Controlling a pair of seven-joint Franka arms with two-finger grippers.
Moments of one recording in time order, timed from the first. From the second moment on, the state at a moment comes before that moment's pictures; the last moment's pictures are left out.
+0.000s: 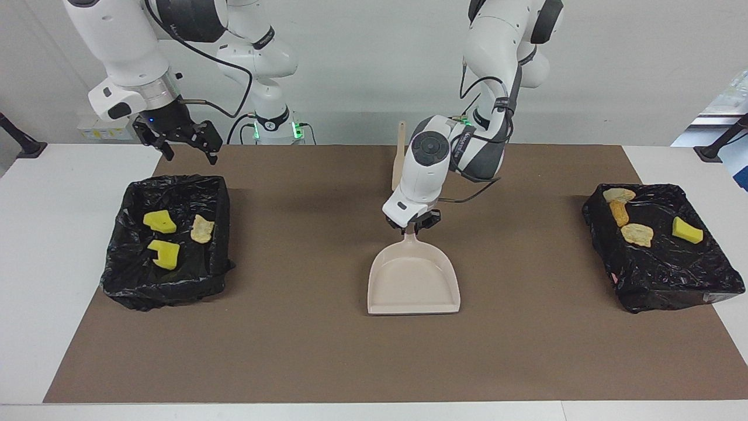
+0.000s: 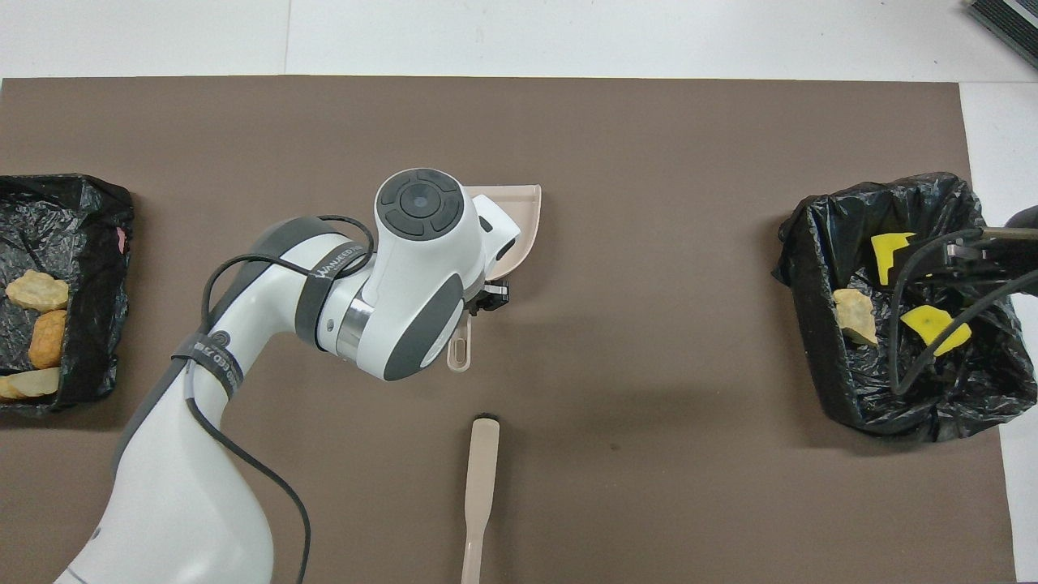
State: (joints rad) left arm -0.60 0.43 -0.03 -1.63 -0.07 2.01 -0.54; right arm 0.04 -0.02 -0.07 -1.62 -0.02 1.57 0.10
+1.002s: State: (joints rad) left arm -0.39 0.10 0.03 -1.62 -0.05 1.76 -0.29; right arm 0.04 -0.02 -0.07 -1.62 -0.02 1.57 0.10
